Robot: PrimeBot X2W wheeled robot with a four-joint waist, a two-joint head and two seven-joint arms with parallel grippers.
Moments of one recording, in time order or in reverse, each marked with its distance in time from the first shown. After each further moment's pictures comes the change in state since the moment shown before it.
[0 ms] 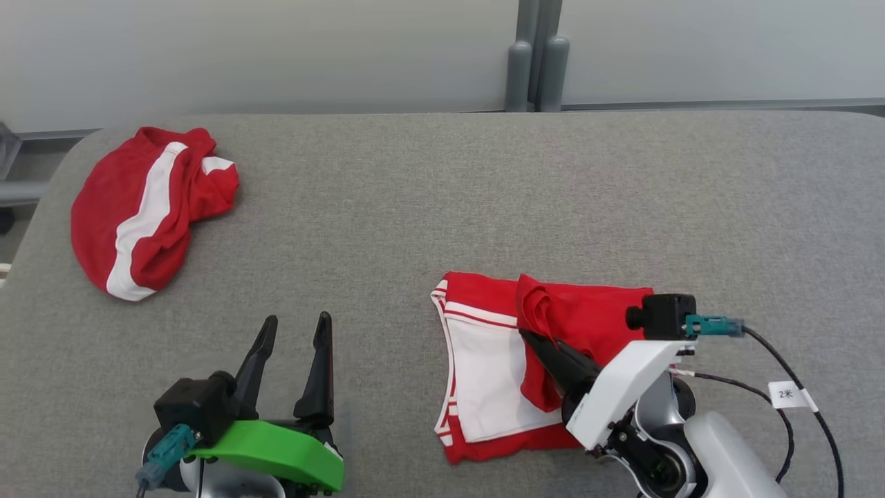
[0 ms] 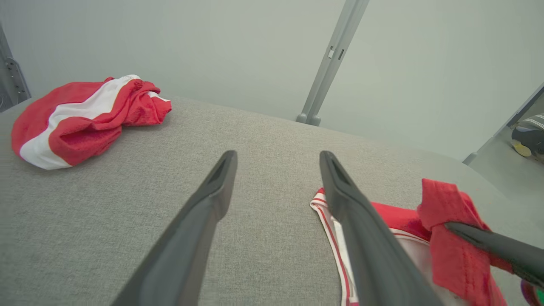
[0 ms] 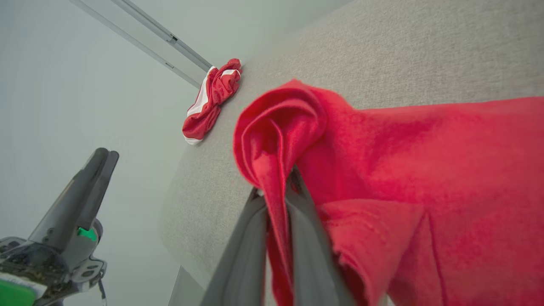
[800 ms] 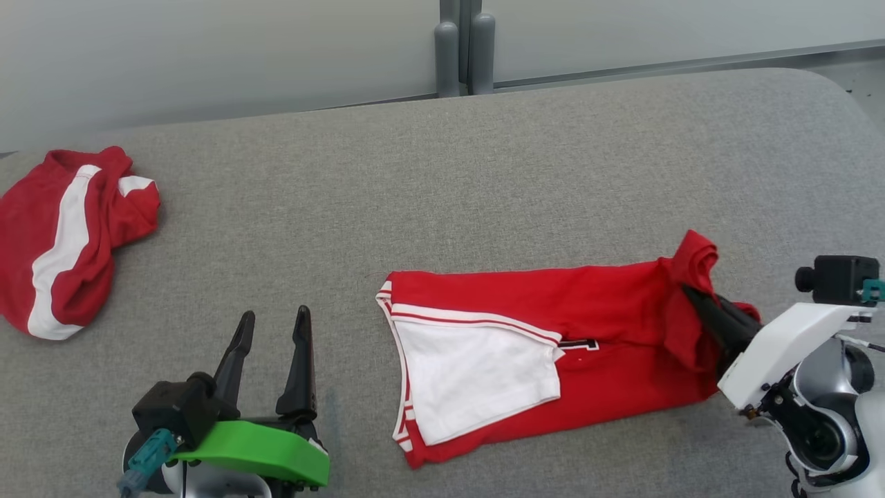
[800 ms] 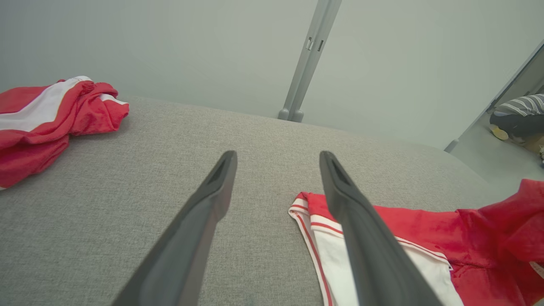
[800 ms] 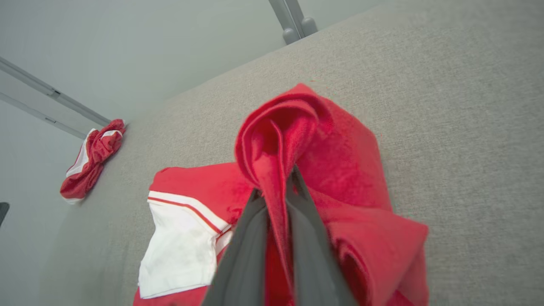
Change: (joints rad) left arm 0.012 0.009 0.036 -0.022 0.012 0.022 -0.014; right arm 0.026 -0.185 -0.306 -0.080 -0.074 0.000 0.089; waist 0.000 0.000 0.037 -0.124
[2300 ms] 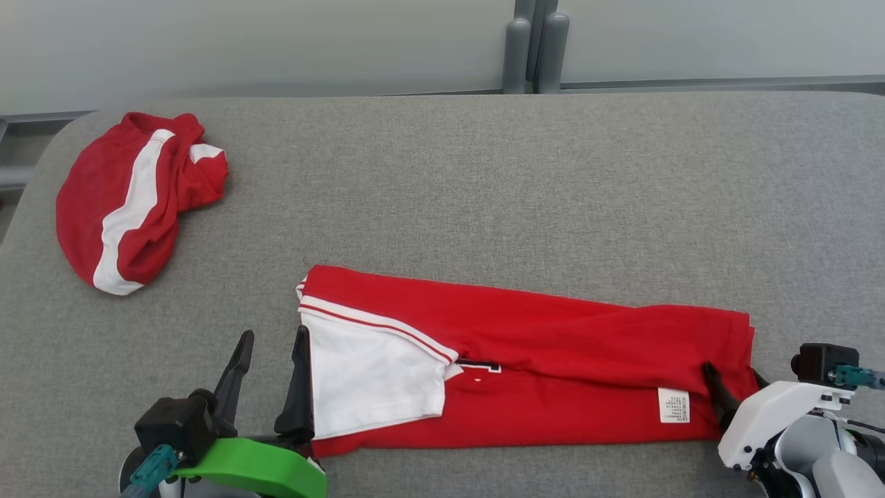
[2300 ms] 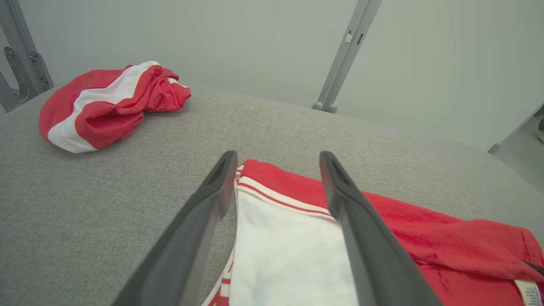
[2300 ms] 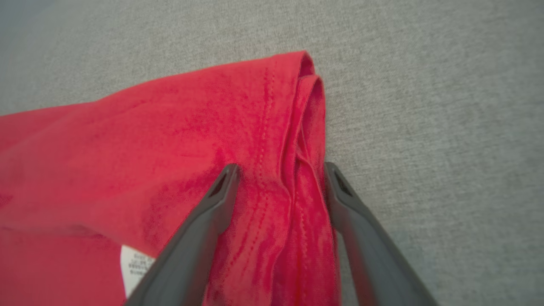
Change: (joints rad) left arm 0.046 0.008 0.004 -0.013 0.023 -0.003 0.018; right arm 0.015 0.074 -0.052 0.430 -0.296 0.000 -0.256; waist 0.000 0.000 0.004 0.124
